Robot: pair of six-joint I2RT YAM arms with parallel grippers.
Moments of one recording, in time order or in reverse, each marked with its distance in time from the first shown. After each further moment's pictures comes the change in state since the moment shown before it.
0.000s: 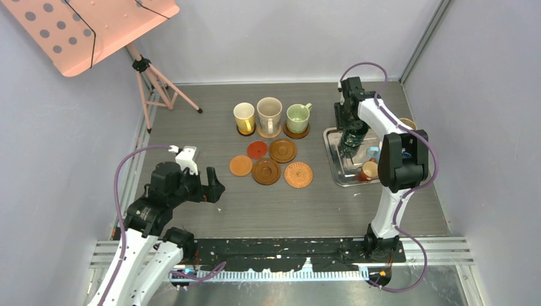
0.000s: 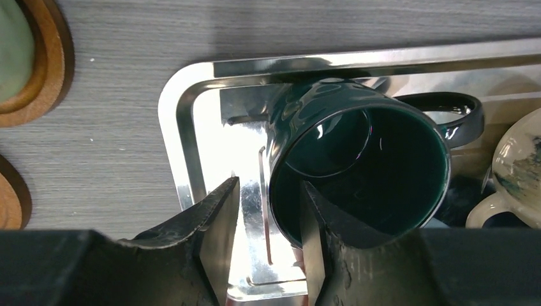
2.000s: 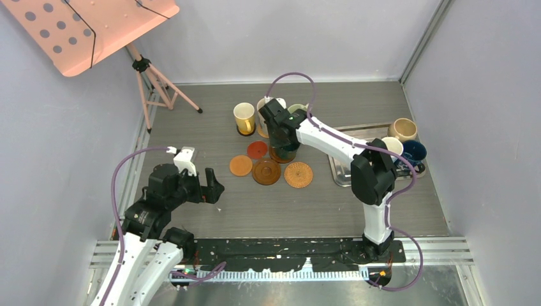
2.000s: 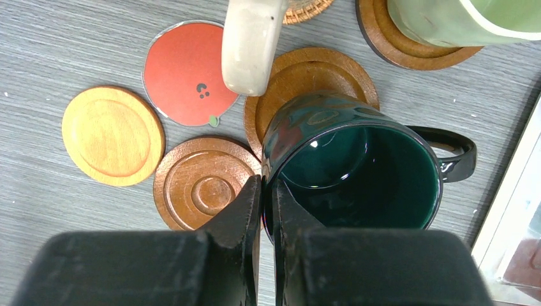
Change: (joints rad) left arm 0.000 -0.033 0.000 0.000 0.000 0.000; right arm 0.612 0.017 0.098 0.010 0.127 0.395
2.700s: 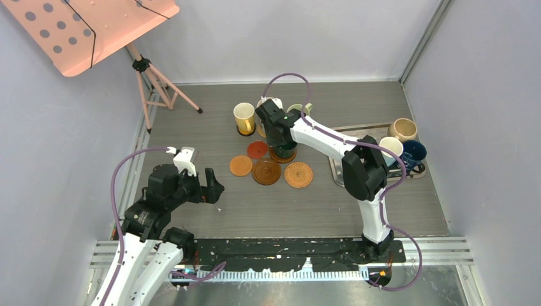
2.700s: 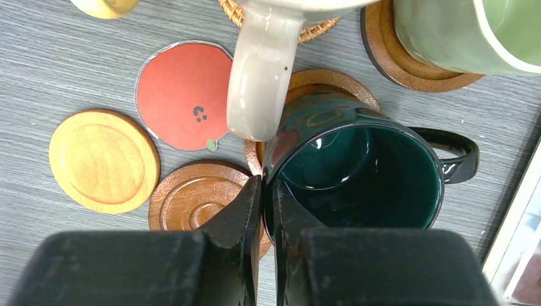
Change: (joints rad) left arm 0.000 -0.005 0.000 0.000 0.000 0.000; right arm 0.006 0.088 0.058 0.016 0.025 -0.006
